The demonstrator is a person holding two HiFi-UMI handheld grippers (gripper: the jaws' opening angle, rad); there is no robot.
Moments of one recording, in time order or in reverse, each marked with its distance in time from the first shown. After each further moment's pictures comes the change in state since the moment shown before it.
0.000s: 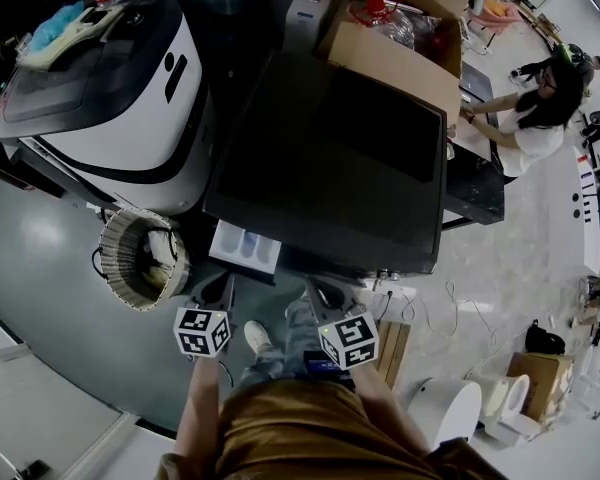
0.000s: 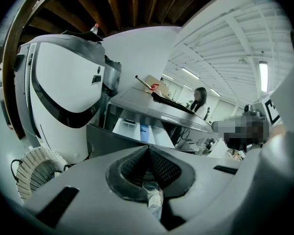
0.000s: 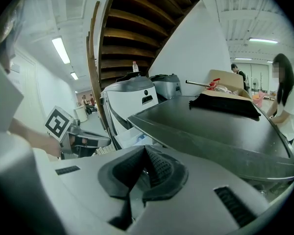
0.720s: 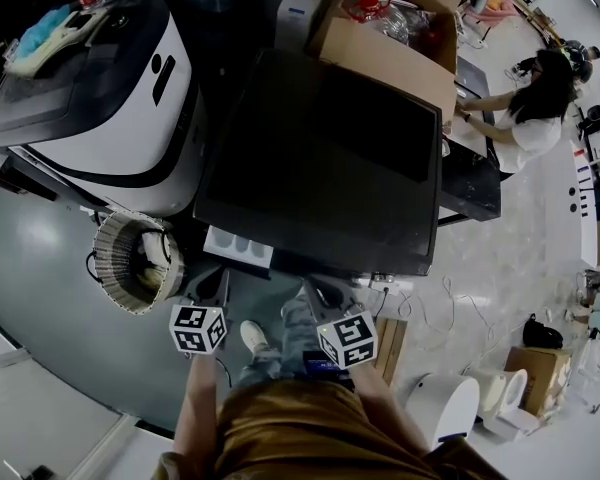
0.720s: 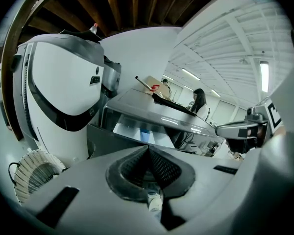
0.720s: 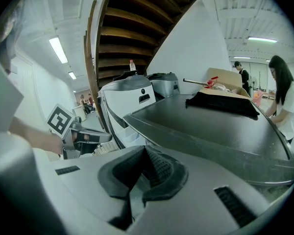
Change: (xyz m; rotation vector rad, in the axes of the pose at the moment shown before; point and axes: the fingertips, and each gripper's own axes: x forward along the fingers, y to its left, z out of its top) left arm 0.020 0.002 0.016 0.001 -0.012 0.004; right arm 0.003 -0.018 0.000 0.013 0.017 -0.010
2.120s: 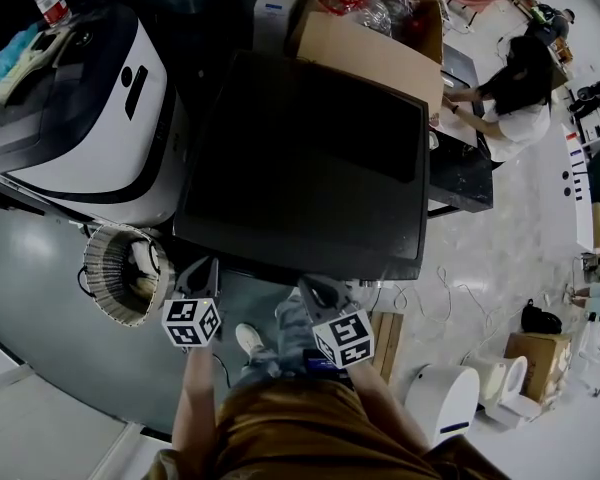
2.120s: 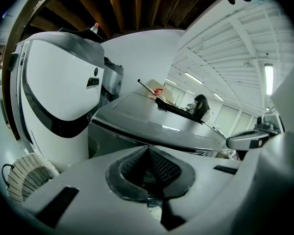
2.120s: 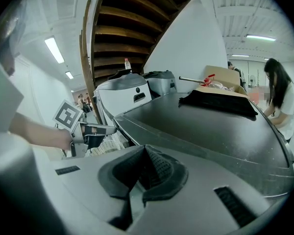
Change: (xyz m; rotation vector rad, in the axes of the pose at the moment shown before) left arm 0.050 0.007 0.038 -0.030 -0.045 0.023; right arm 0.009 -0.036 0.005 0.018 0.024 -0.016
